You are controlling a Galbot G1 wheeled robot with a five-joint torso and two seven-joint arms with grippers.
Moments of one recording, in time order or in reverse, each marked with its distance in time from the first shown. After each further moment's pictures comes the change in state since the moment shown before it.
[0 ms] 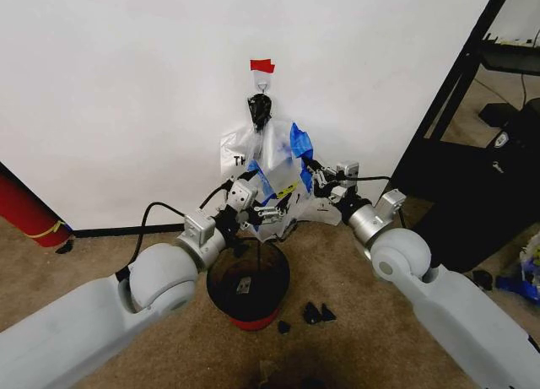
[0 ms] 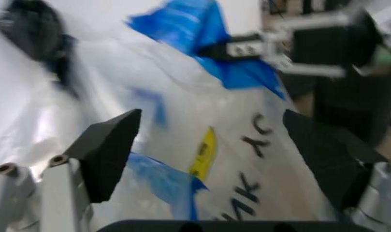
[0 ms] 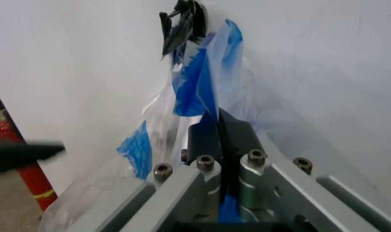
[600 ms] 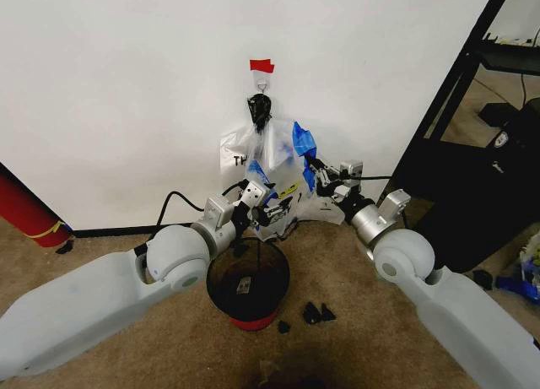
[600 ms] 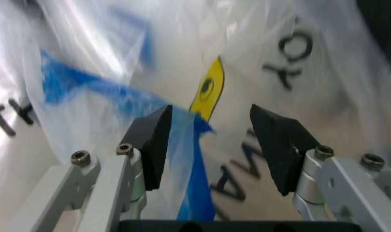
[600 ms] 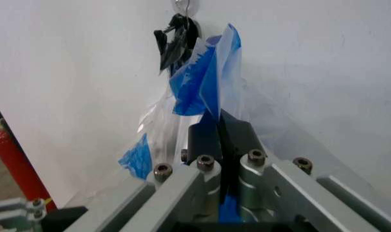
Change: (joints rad) left arm -0.155 -0.013 0.108 0.096 -0.219 0.116 -0.025; right arm -0.007 -0.012 0.020 0.023 0.020 0.004 0.016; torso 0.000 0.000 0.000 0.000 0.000
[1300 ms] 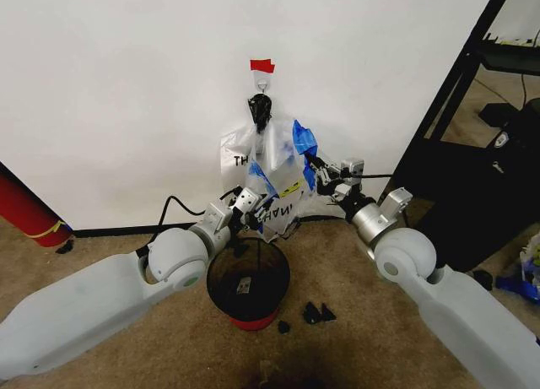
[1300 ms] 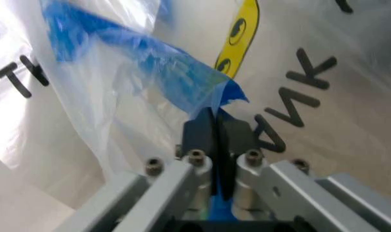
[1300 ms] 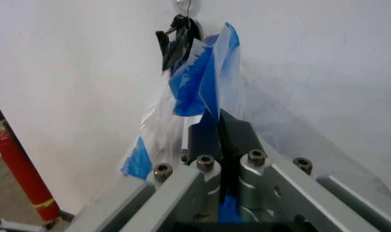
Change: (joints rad) left arm 0.005 -0.012 0.022 0.046 0.062 0.054 -0.029; right arm 0.004 -0.004 -0.006 0.007 0.013 -0.001 0.012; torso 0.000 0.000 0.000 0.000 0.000
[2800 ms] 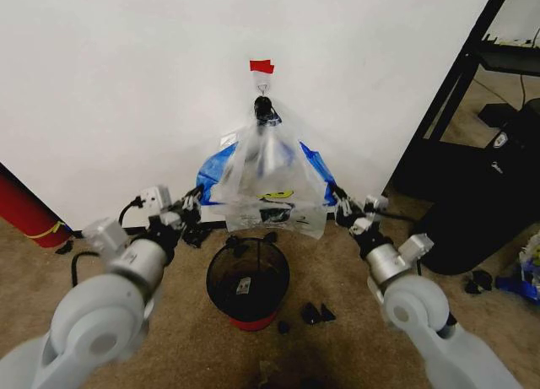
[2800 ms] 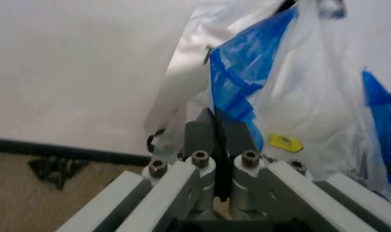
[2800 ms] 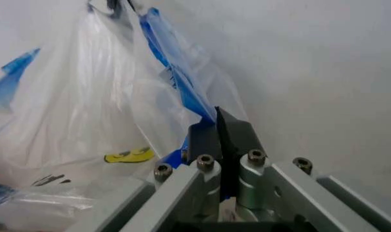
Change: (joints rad) left arm 0.890 -0.069 -0.884 -0.432 -0.447 -0.201 -0.351; right arm -0.450 0.162 0.244 0.094 -0.103 0.044 -0.030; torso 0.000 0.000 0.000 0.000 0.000
